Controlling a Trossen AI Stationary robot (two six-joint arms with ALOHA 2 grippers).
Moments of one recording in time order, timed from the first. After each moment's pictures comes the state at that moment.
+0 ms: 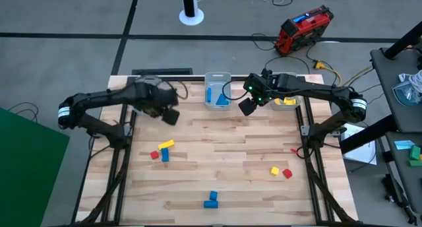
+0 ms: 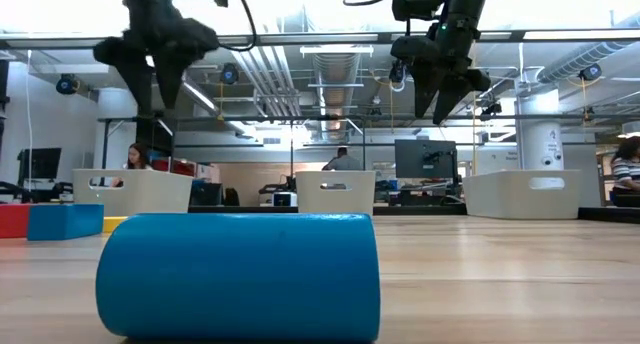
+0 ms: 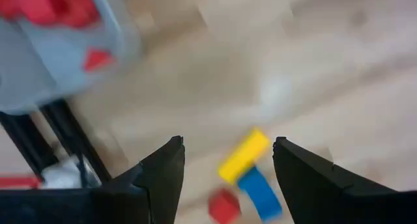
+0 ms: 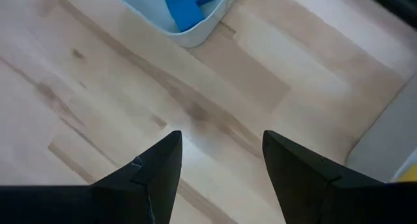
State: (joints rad) left arm 0.20 1.33 1.22 -1.34 -0.14 -0.93; right arm -0.36 1.50 1.30 -0.99 0.09 0.54
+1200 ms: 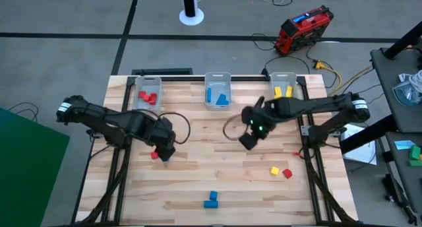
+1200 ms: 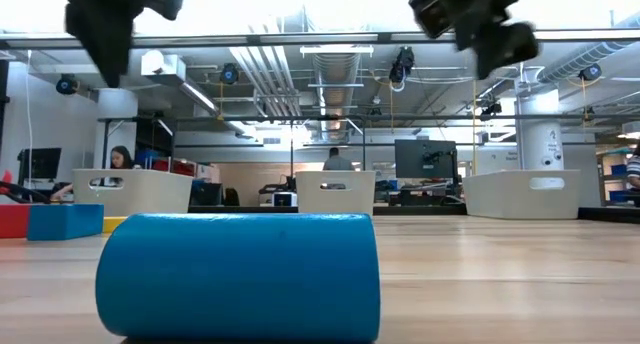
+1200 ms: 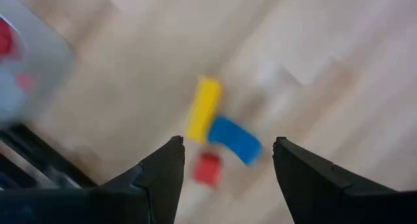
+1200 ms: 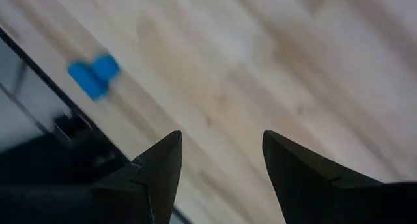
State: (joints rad) left arm -0.24 1.33 1.22 -1.33 -0.18 -0.96; right arm 0.06 1.47 1.30 -1.05 -0.27 0.94
